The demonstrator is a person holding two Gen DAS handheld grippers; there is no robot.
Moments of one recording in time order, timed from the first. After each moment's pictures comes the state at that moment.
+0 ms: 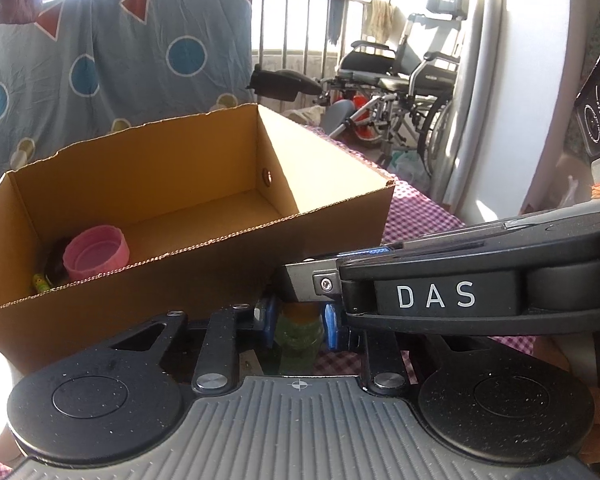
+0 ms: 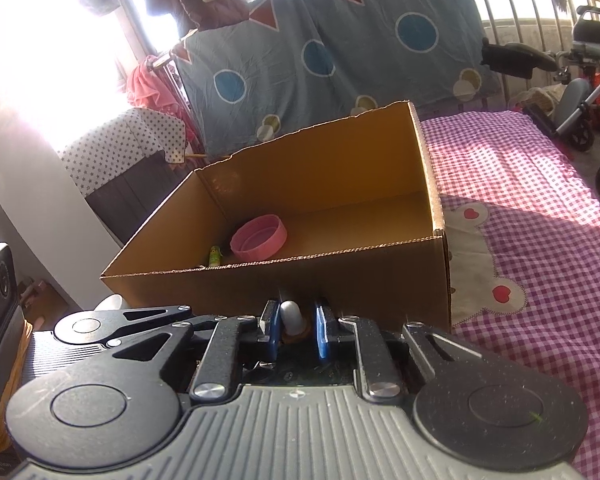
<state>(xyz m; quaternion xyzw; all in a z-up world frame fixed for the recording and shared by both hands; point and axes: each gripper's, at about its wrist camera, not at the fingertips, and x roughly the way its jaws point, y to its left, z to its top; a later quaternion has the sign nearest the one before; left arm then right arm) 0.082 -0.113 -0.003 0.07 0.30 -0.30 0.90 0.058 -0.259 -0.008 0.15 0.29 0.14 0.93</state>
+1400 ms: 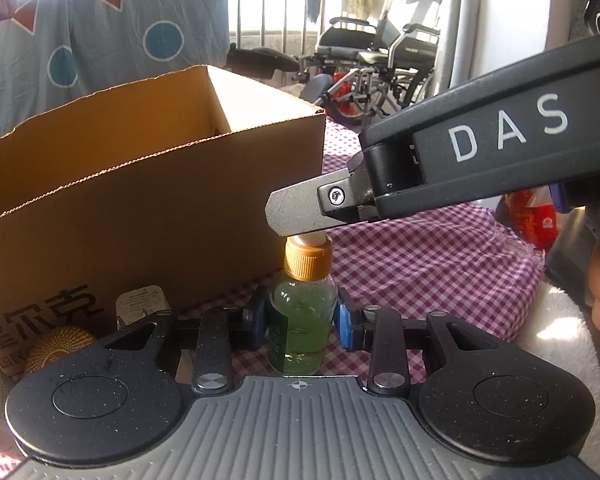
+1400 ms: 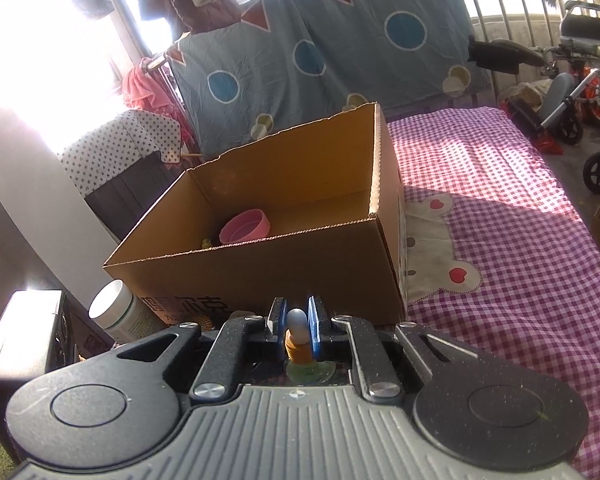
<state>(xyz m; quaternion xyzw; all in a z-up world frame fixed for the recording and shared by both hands) 0.067 -0.141 -0.034 0.10 0.31 -0.31 0.89 0.037 -0.288 -0.006 0.15 0.30 0.15 0.93</state>
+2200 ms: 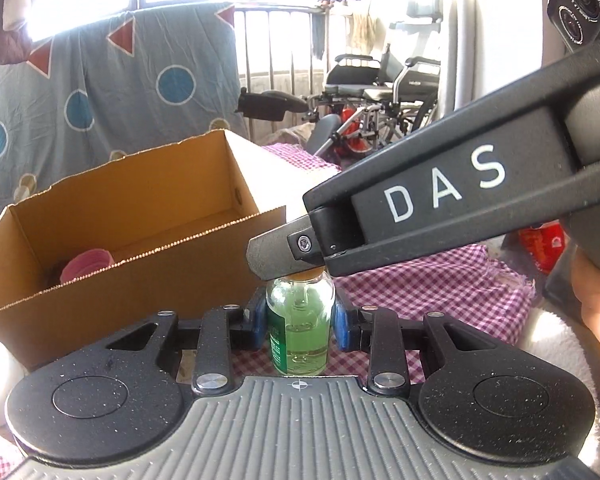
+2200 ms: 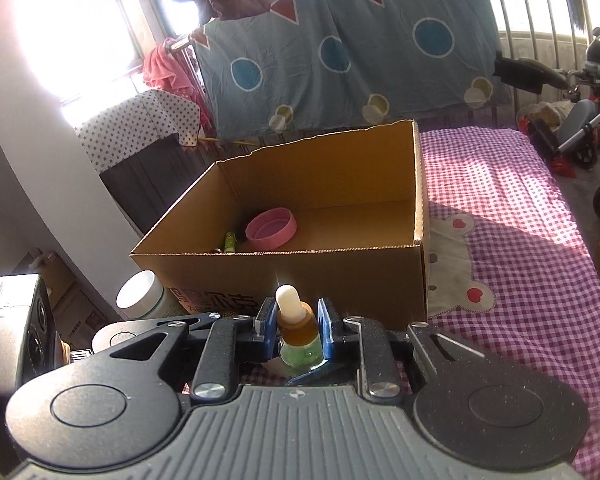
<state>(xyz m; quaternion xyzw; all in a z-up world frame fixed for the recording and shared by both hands) 0.041 -0.128 0.010 0.11 0.25 -0.29 0.92 0.030 -0.267 0.042 0.10 0.29 0.18 0.93</state>
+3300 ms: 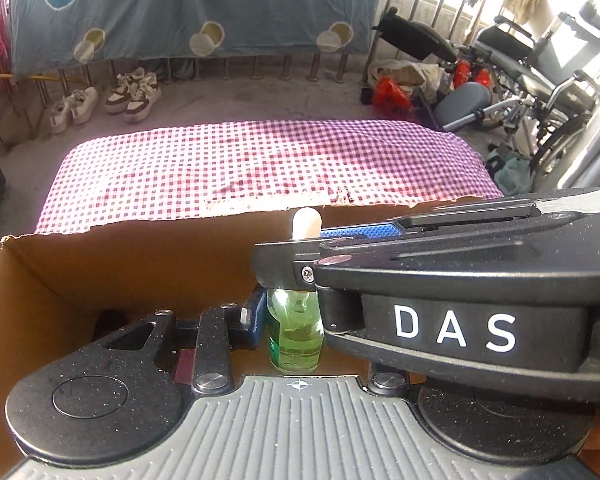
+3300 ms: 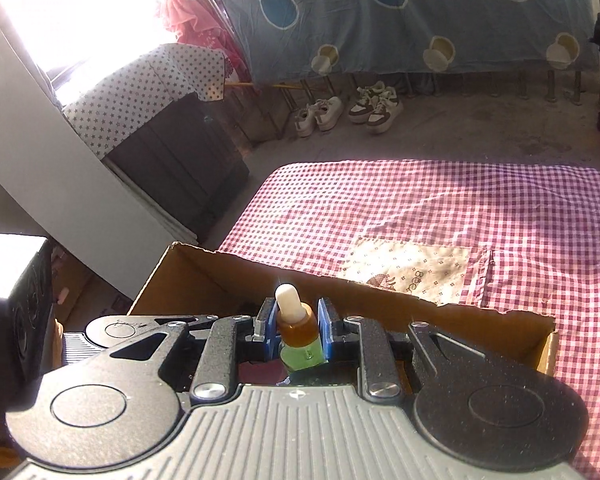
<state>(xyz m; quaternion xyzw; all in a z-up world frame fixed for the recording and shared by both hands) 0.282 -0.101 0.032 0.00 0.46 -0.15 0.88 0.335 -0.235 0.038 0.10 0.41 0.27 0.86</state>
